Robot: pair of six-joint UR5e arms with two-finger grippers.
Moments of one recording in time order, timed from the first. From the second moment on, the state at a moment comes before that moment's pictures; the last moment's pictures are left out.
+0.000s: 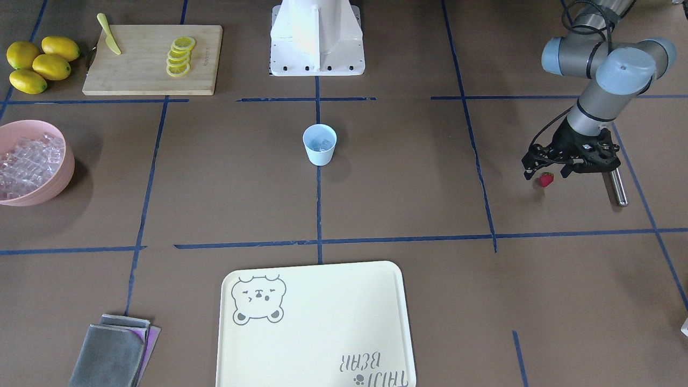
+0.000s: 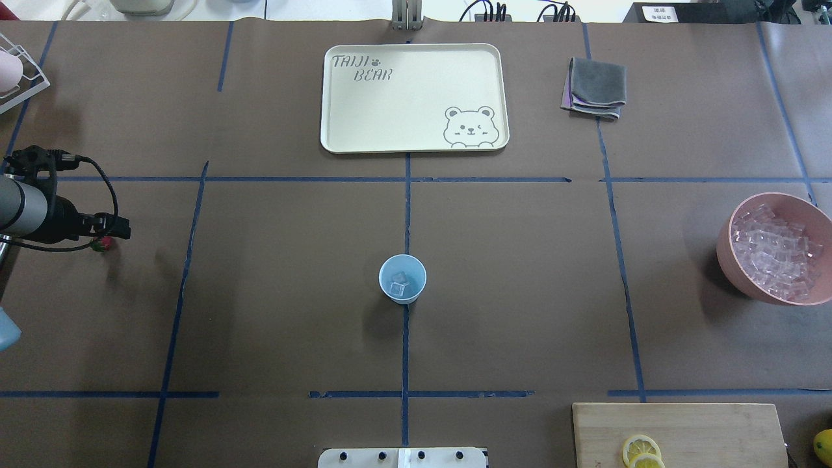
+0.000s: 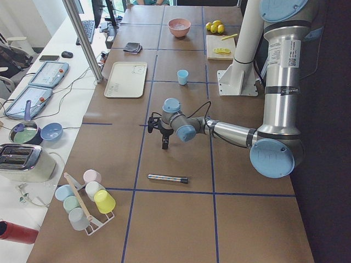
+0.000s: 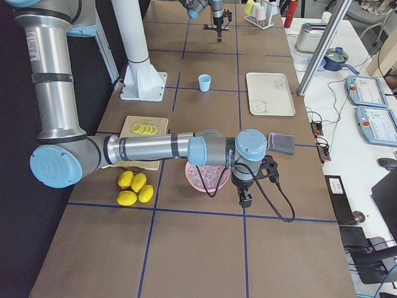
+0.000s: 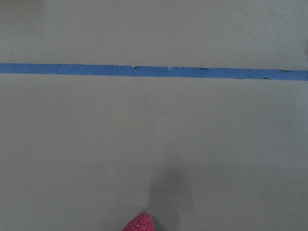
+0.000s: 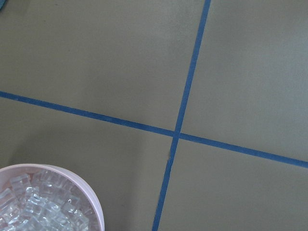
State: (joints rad) left arm -0.85 -1.56 -1.68 -2.19 -1.98 -0.98; right arm 1.61 -1.48 1.61 -1.66 2.37 -0.21
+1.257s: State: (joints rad) left arm -0.85 -1.55 -1.65 -2.19 -1.99 -0.99; right arm 1.61 -1.48 1.62 -1.66 2.38 -0.19
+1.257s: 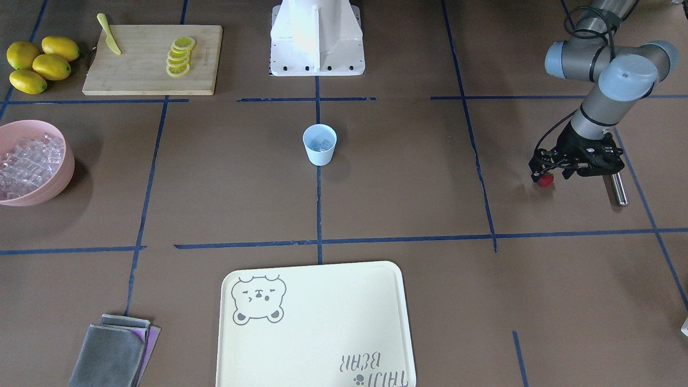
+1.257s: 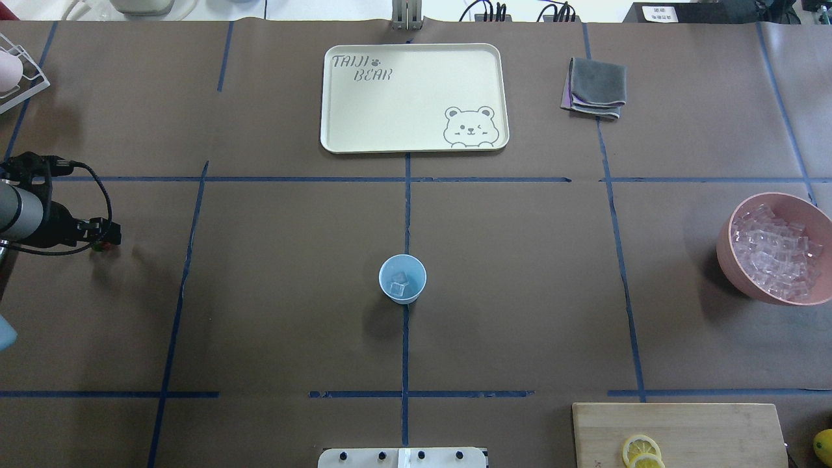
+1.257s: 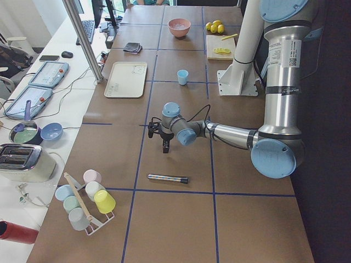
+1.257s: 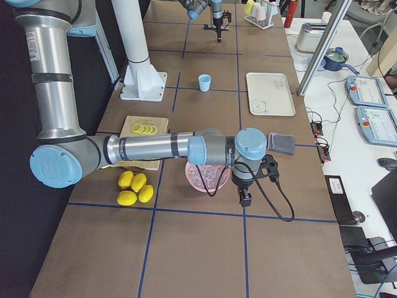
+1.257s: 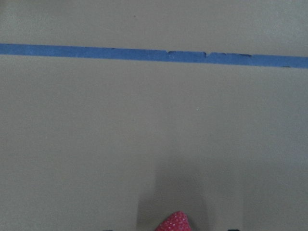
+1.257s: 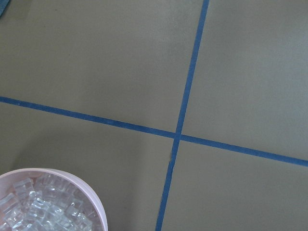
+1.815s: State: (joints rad) left arm -0.85 -1.56 -1.65 -2.19 -1.99 -1.00; right arm 1.61 -1.48 1.62 -1.66 2.38 -0.19
